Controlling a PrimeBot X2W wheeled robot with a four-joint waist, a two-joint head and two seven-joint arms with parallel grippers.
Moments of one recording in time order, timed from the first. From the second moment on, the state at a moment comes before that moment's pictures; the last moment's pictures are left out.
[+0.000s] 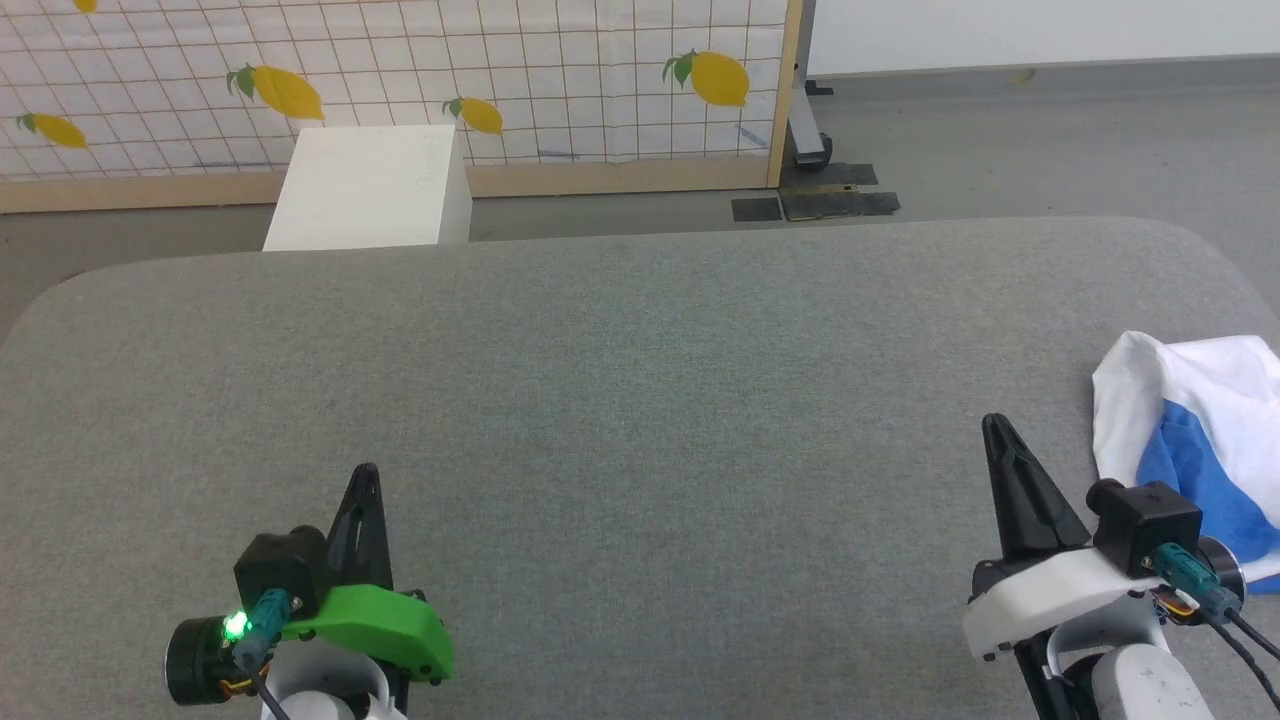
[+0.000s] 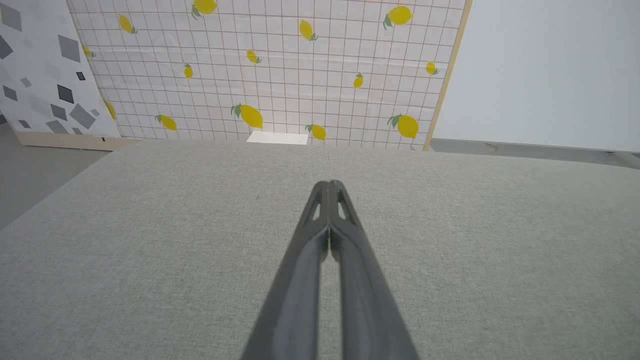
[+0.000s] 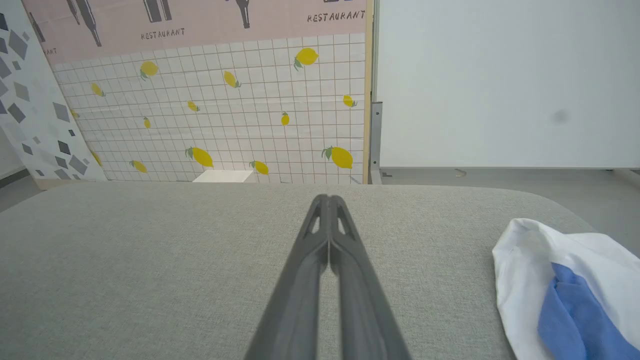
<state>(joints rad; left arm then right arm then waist) -0.04 0.06 -0.02 0.14 -0.14 0.03 -0.16 -0.07 -0.05 -0.01 0.17 0.11 0.13 -0.16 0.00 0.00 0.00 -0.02</state>
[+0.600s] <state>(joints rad) -0.03 0.06 -0.01 0.11 -0.10 0.02 -0.12 -0.06 -0.05 -0.01 0.13 0.08 0.13 -0.12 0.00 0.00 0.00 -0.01</state>
